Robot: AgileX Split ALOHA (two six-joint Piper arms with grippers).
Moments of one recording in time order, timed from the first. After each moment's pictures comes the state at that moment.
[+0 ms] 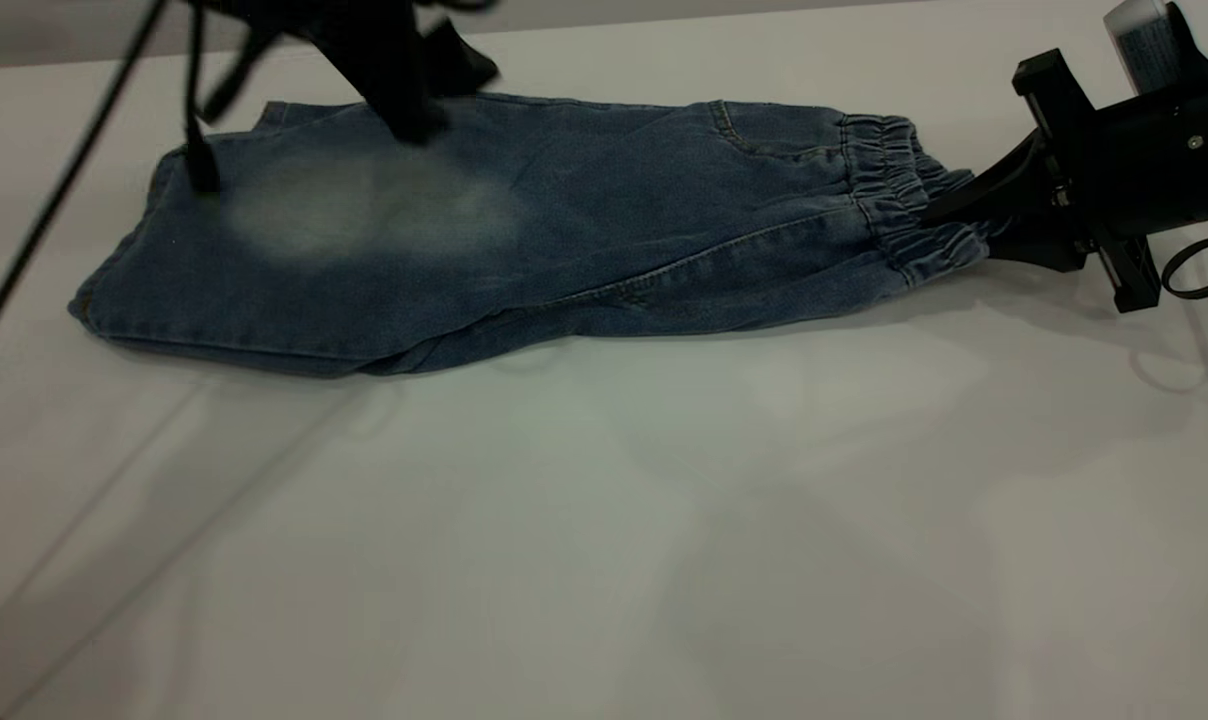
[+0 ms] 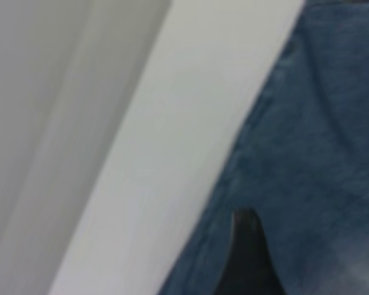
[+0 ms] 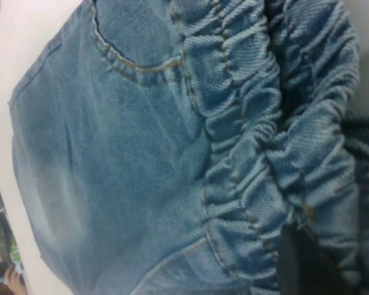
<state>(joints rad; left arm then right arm) -0.38 2.03 -1.07 0.60 -0.26 0.30 -0.10 2.31 -0.97 1.74 0.85 -1.18</state>
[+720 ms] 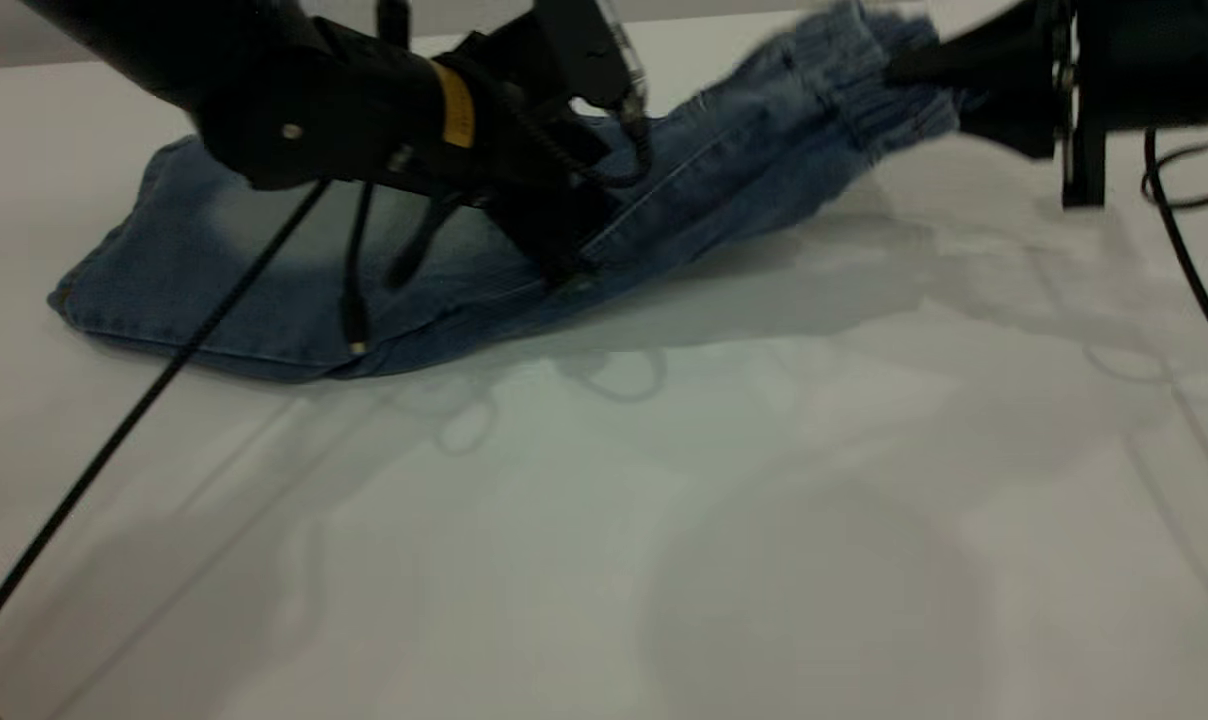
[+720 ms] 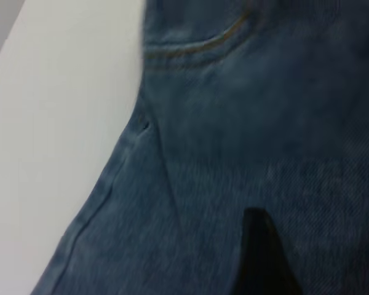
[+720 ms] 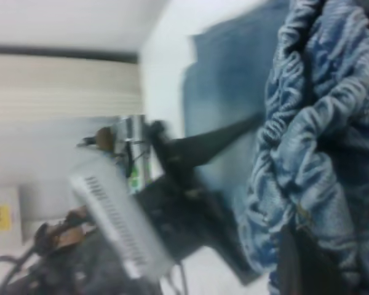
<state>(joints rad) -0.49 2.28 -1.14 0.57 -0.41 0.23 -0.11 2.23 -0.98 1.74 1.21 -1.27</state>
